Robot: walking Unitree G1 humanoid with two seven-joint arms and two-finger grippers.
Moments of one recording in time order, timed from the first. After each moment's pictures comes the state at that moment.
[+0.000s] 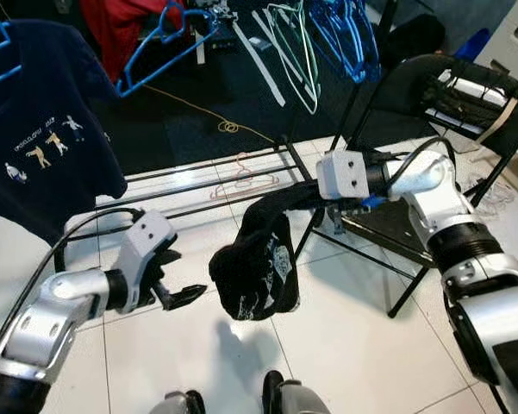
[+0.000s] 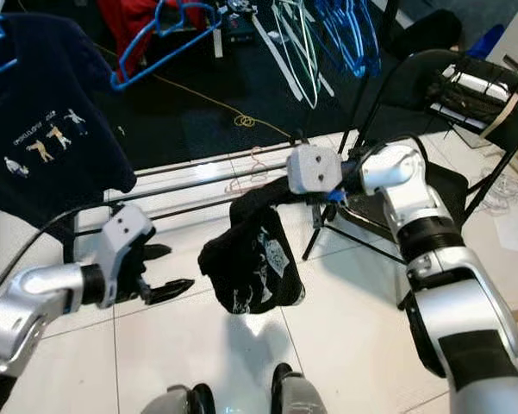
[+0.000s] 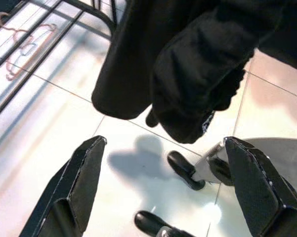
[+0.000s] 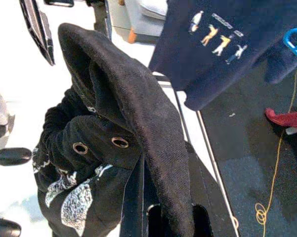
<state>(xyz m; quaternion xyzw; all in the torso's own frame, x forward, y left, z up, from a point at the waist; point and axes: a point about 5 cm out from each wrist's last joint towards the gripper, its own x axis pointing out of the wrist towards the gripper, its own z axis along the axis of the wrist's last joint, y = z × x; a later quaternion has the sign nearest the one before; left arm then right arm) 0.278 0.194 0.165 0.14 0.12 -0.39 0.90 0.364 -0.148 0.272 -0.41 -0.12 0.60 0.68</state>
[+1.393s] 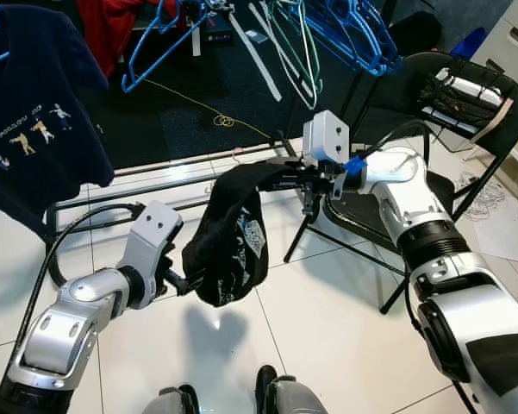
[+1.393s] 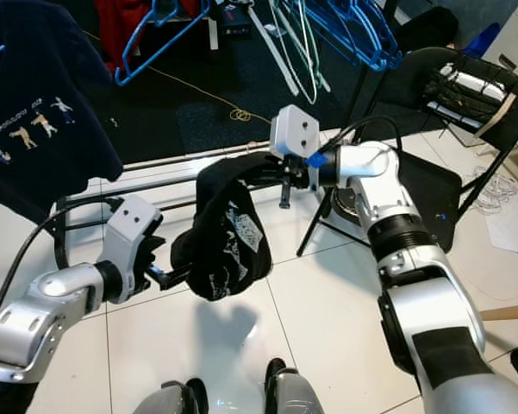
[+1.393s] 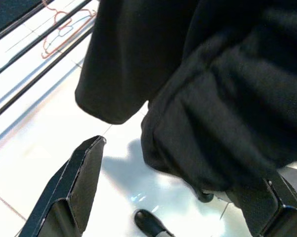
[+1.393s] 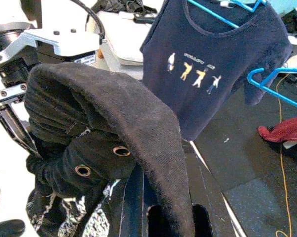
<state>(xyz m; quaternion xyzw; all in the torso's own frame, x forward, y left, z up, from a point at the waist) 0.280 0.173 0.168 0.12 0.14 -0.29 0.94 0.368 -0.116 0.282 -0.29 -0.17 0.60 0.73</state>
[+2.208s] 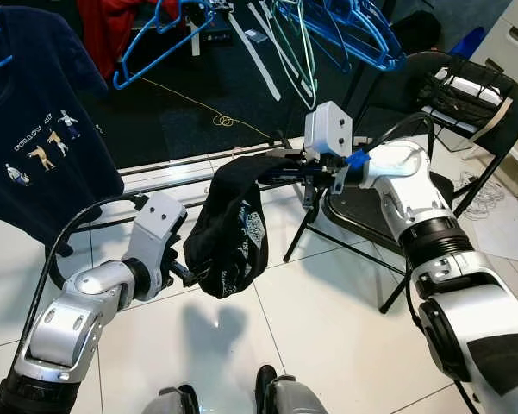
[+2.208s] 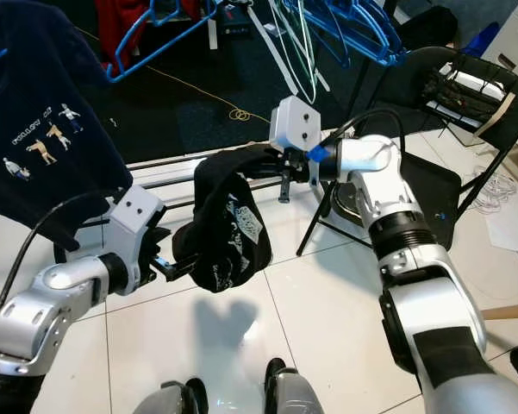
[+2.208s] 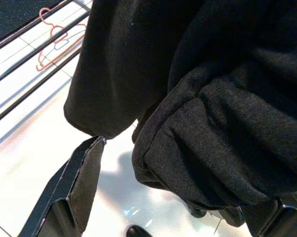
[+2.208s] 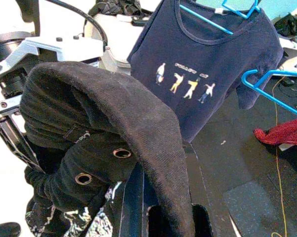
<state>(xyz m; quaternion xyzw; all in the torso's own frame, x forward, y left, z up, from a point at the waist) 0.286 0.160 0.175 0.09 0.12 -0.30 0.94 0.367 -0.114 0.289 -0.29 -0.18 0.59 0.73</state>
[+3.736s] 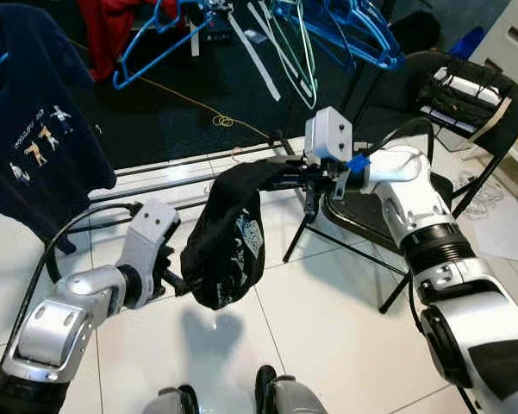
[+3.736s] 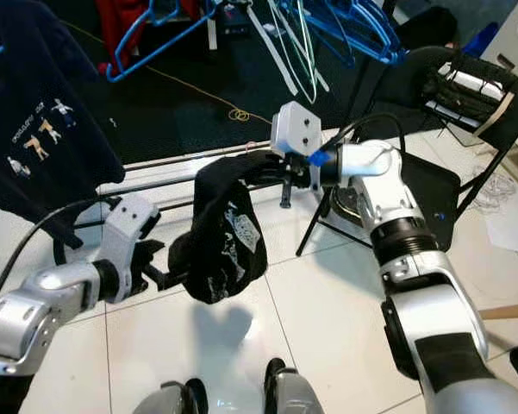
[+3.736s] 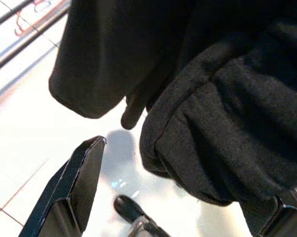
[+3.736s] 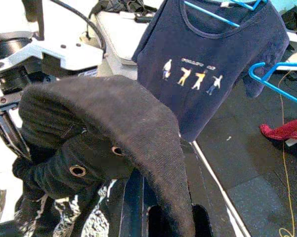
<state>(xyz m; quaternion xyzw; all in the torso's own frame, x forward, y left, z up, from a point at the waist) 0.279 0.169 0.163 0.09 0.19 -0.31 0.93 0.364 -0.116 0.283 -0.29 -0.17 0.60 0.73</state>
